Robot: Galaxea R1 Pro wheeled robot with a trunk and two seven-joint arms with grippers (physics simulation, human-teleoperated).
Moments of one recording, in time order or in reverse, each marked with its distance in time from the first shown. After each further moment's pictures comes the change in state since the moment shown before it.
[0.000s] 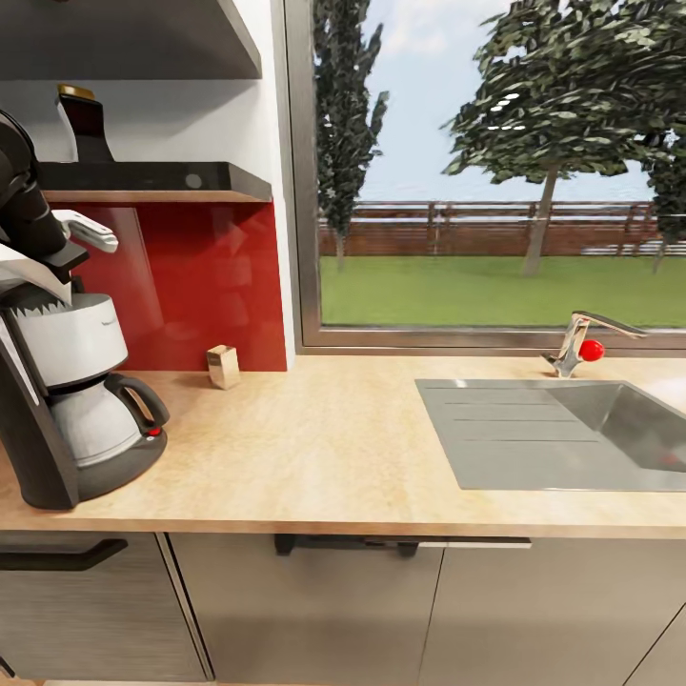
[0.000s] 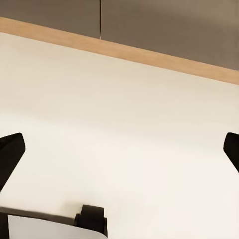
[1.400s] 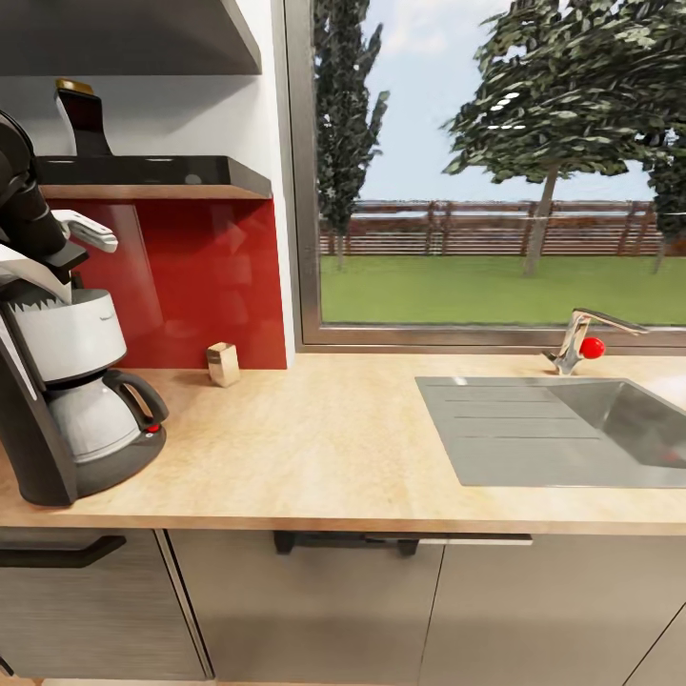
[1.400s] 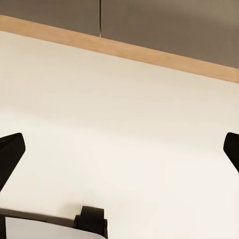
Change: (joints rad) left arm 0.000 0.001 0.002 0.000 0.002 0.000 0.000; right arm 0.000 0.000 0.000 0.000 0.000 0.000 0.000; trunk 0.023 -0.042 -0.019
